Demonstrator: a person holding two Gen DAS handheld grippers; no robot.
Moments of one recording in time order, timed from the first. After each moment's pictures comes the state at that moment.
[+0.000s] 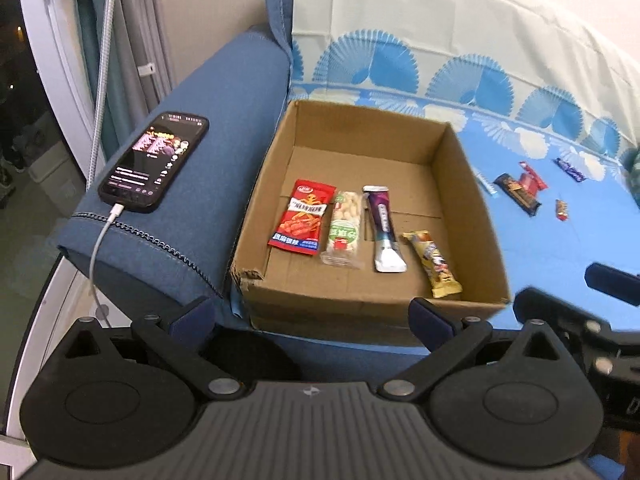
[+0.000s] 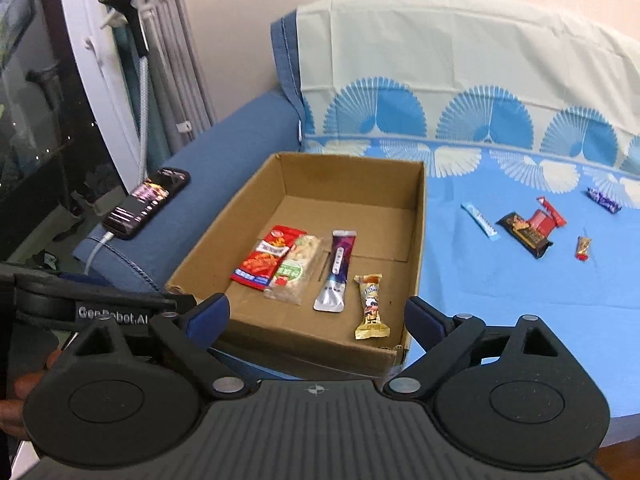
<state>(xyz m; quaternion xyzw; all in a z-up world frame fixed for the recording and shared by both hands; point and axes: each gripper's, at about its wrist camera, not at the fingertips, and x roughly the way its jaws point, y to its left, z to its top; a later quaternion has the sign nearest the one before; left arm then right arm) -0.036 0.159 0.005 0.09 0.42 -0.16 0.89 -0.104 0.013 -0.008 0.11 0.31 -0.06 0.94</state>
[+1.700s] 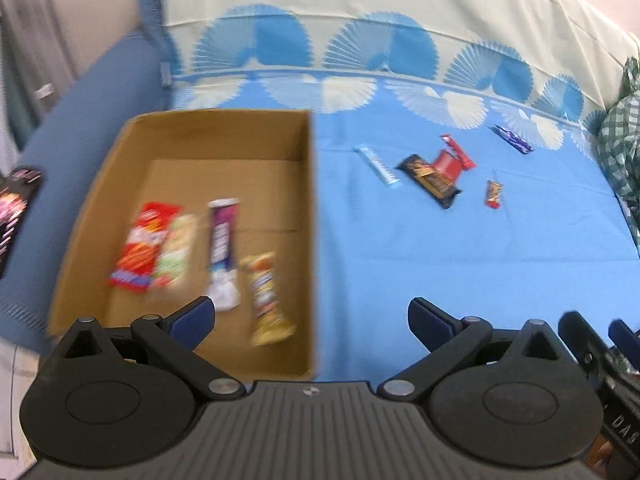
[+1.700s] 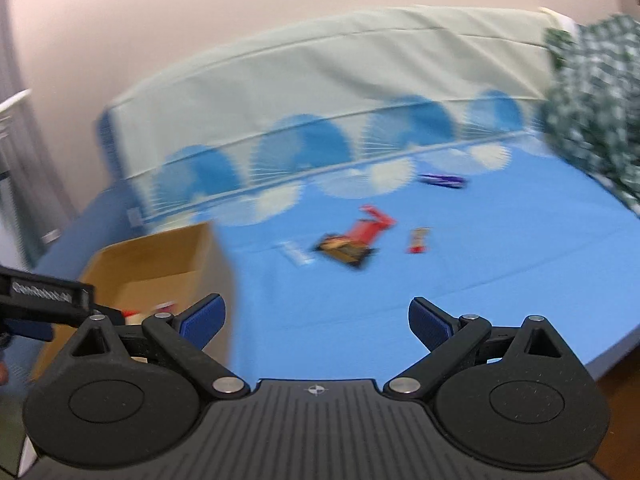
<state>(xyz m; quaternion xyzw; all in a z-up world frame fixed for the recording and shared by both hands) -0.012 -0.076 0.000 0.13 0.48 -0.21 0.84 -0.184 -0.178 -0.038 0.20 0.23 -0.26 0.92</state>
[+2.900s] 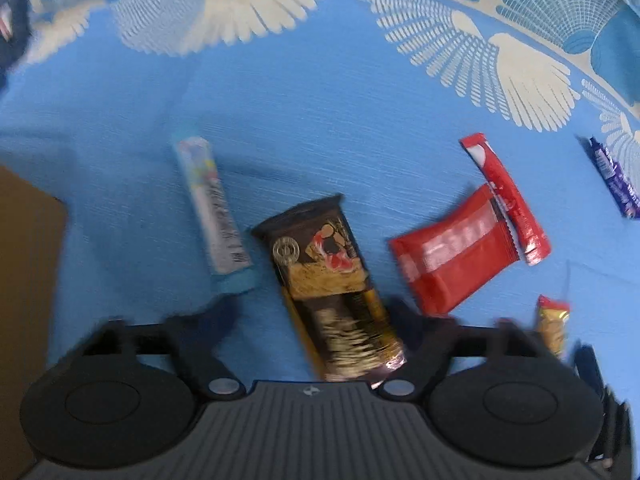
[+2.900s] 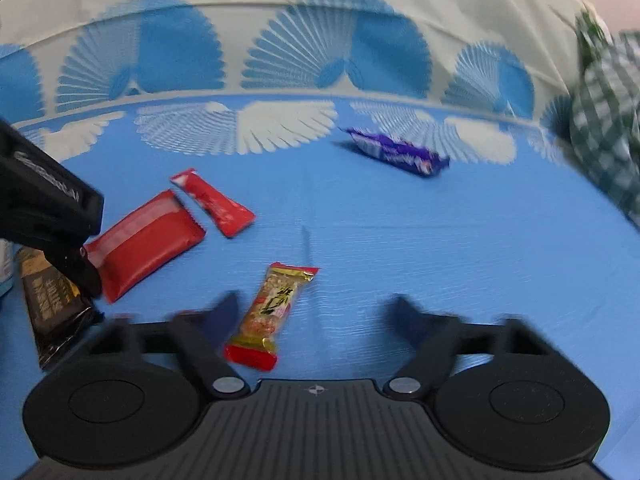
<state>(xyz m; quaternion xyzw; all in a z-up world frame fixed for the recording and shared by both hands) 0.175 -0.360 -0.219 0.10 0.57 -0.13 0.80 0.036 -0.441 -0.255 0.07 0.30 -0.32 0.90</state>
